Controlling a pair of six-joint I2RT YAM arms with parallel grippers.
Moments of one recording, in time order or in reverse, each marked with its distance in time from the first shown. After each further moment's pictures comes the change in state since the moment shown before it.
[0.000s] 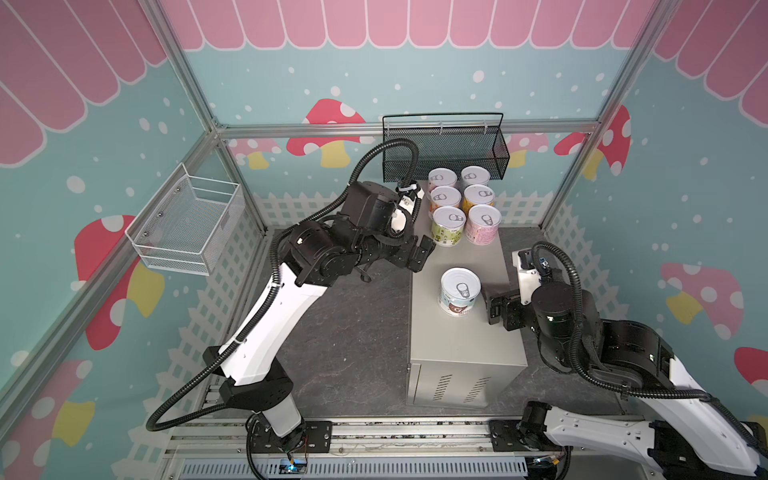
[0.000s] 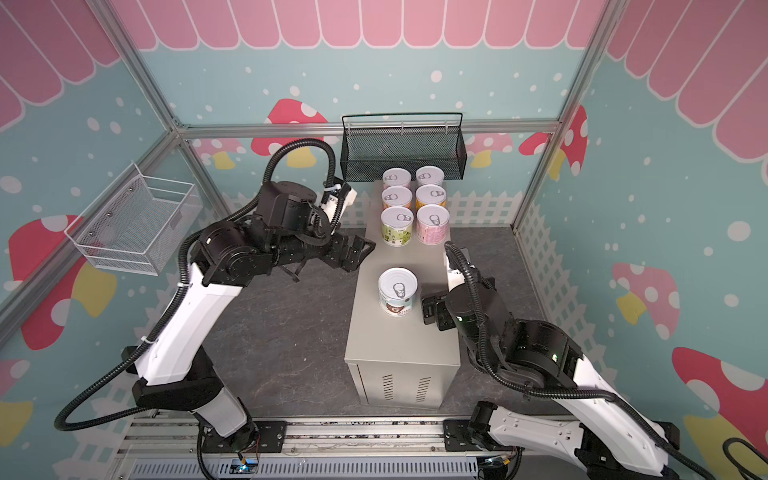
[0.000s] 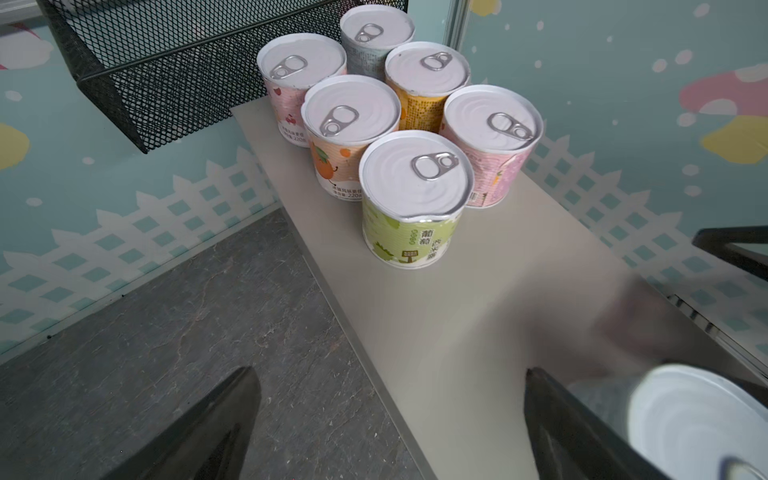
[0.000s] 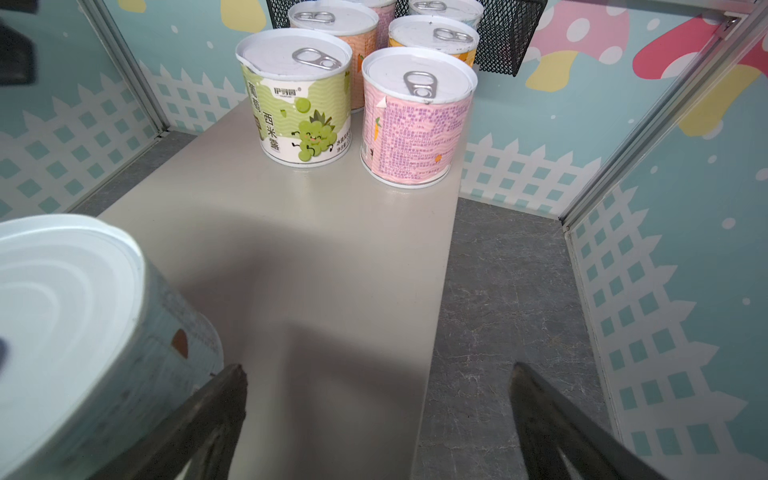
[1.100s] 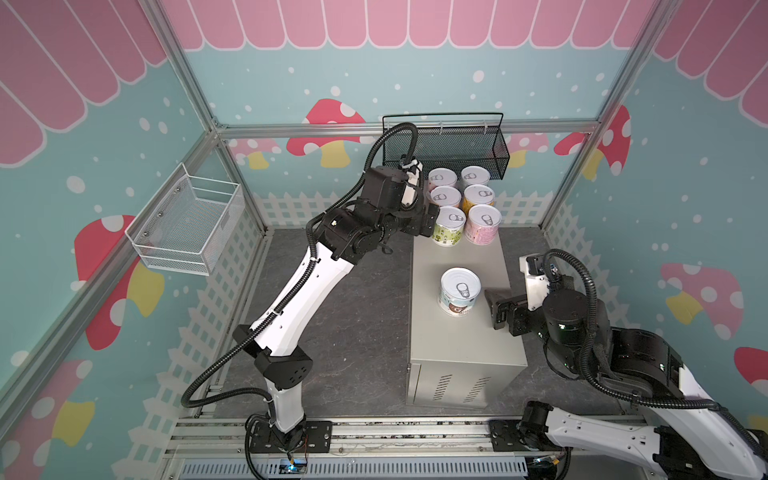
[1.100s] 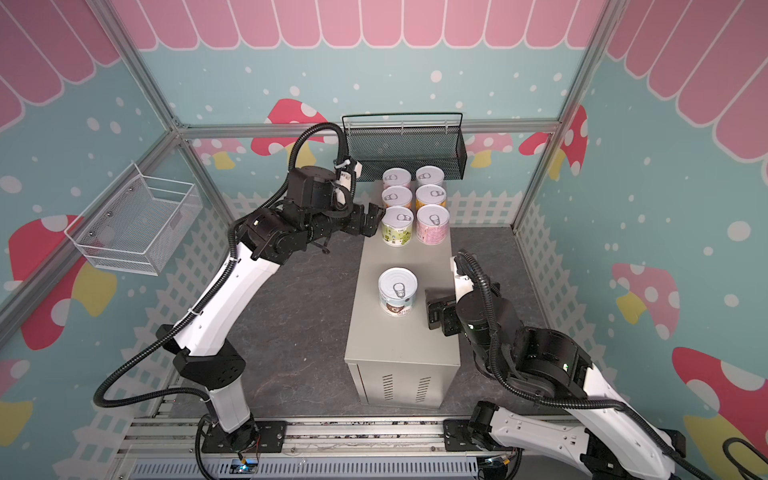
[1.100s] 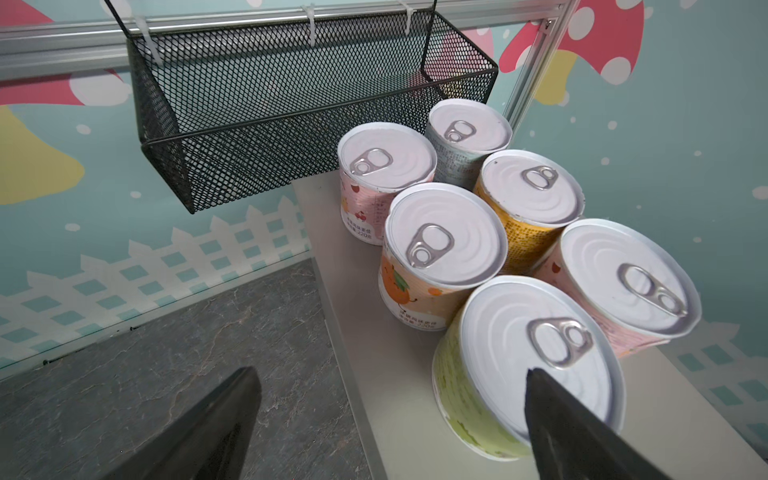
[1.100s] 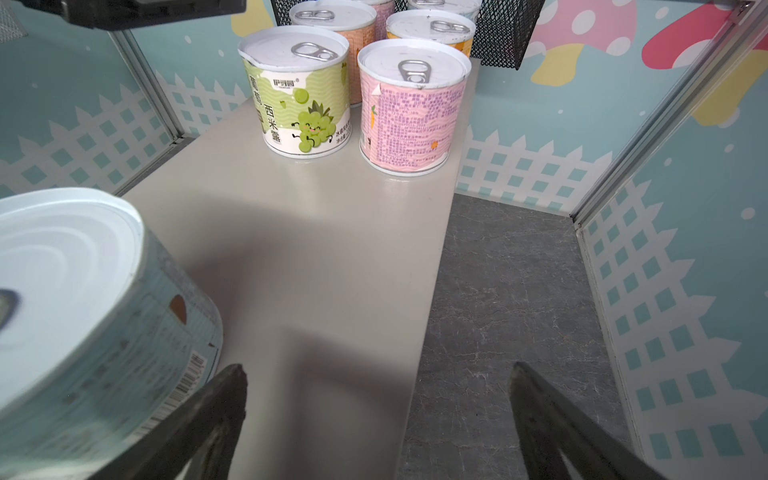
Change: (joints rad) left arm 0.108 0.163 0.057 0.244 -0.034 -0.052; right arm 0.000 -0.051 -0.050 0.015 -0.026 0.007
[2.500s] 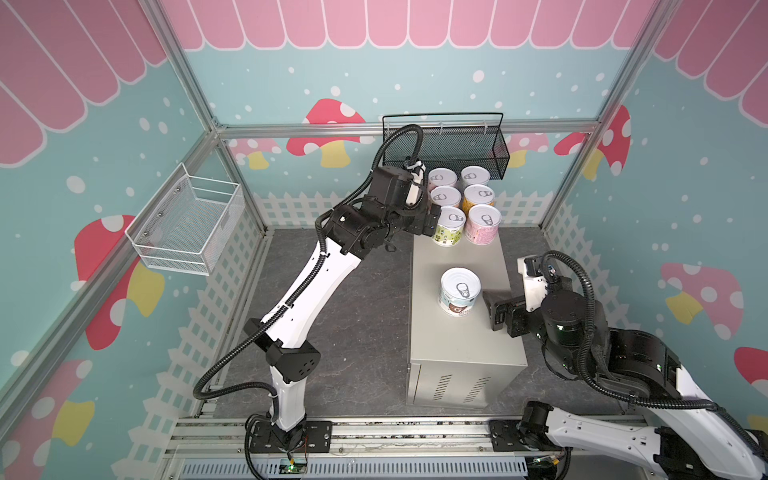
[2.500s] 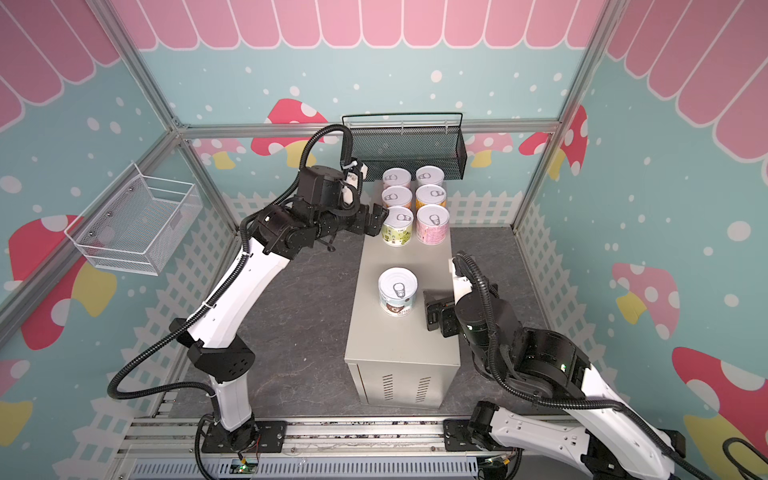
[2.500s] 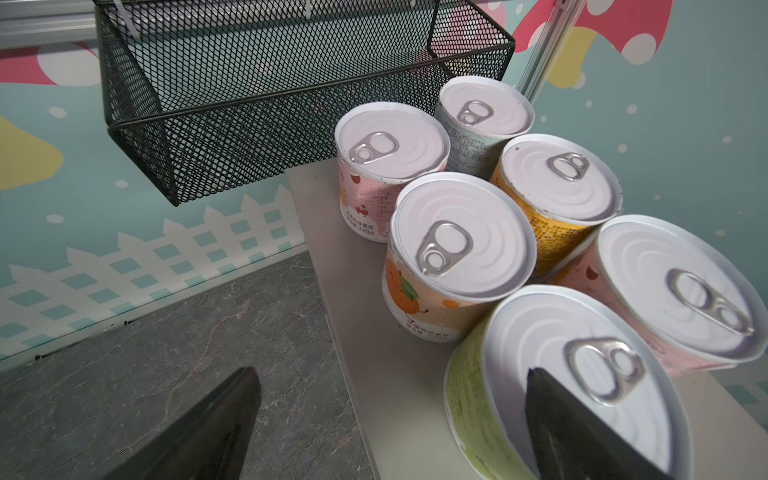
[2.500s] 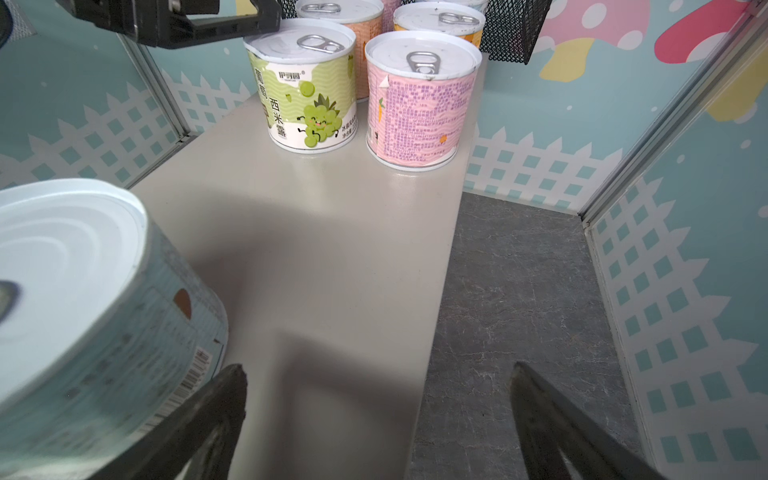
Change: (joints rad) left arm 0.014 0.049 0.041 -0.026 0.009 0.000; right arm 0.000 -0.008 -0.020 0.014 -0.013 0.003
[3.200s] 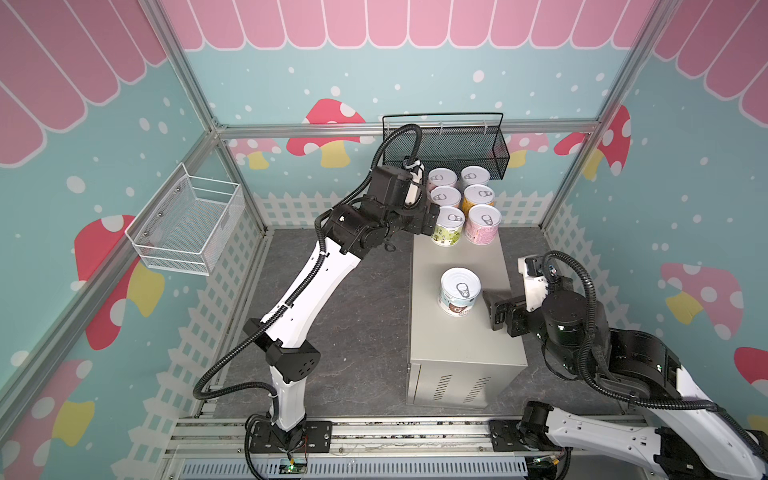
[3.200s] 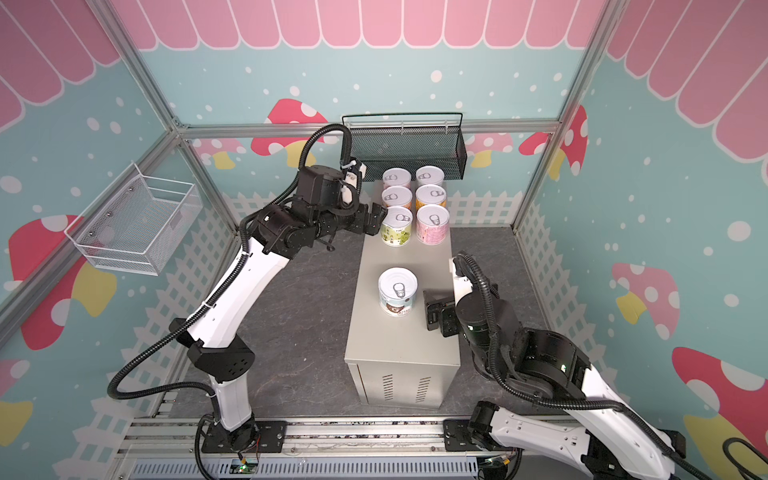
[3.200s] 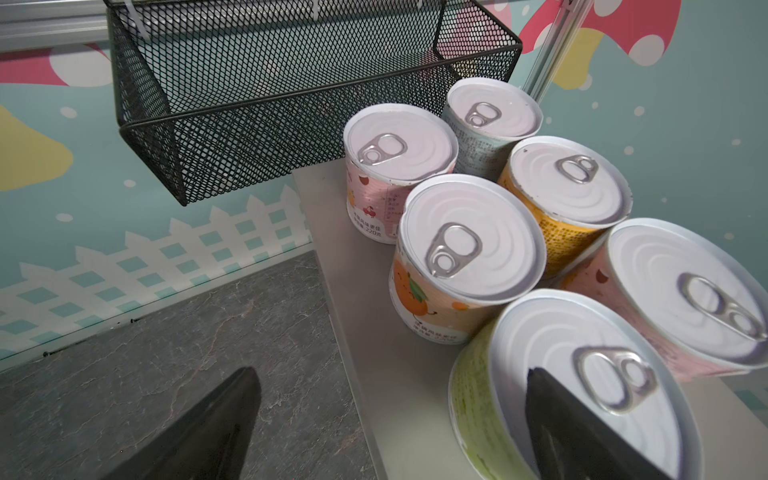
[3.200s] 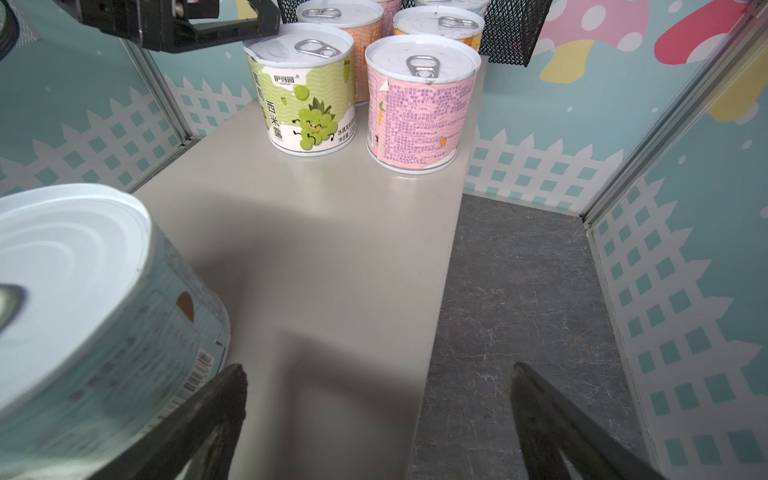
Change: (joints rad) left arm 0.006 0.000 0.000 0.000 -0.008 0.000; right arm 0.000 -0.004 -0.004 0.011 0.000 0.000
